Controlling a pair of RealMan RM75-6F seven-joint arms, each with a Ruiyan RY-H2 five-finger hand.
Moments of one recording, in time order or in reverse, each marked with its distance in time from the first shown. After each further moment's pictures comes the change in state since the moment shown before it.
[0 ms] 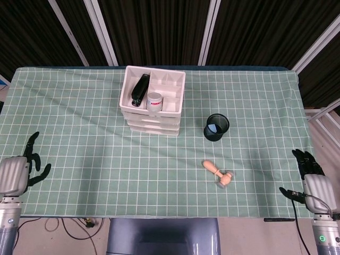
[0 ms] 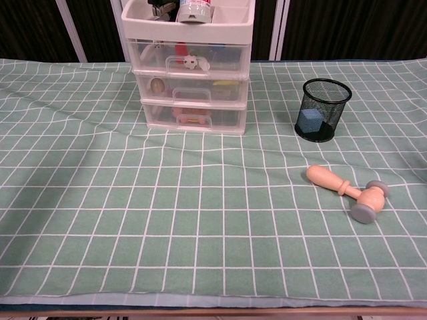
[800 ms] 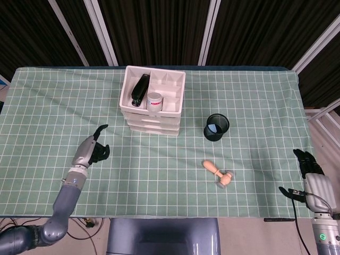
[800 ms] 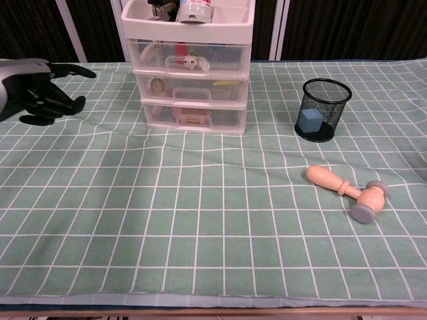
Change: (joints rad) left arm -0.391 -0.272 -0.246 -0.061 -0.770 -0.397 0.051; right arm 0.003 0.009 0.009 -0.021 0.037 -0.032 0.041
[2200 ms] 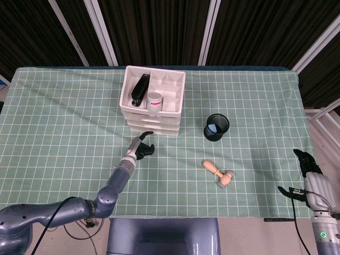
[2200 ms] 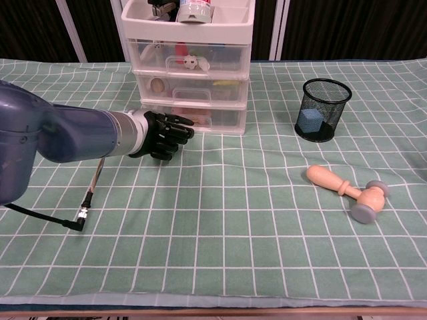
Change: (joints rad) left arm -0.344 -0.370 -0.139 0.469 -0.424 -0.263 -0.136; right arm 0.006 0.014 0.008 -0.026 0.037 -0.040 0.055
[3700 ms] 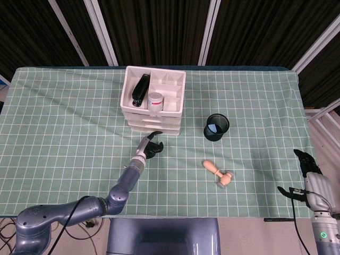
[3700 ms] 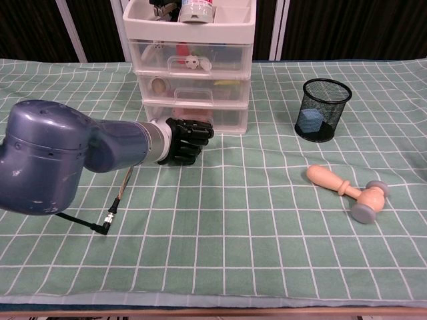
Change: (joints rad) left arm -0.057 -0.136 -0.038 0.200 0.053 -0.093 -0.177; right arm -0.002 0.005 0.002 -0.015 0.012 -0.007 0.012
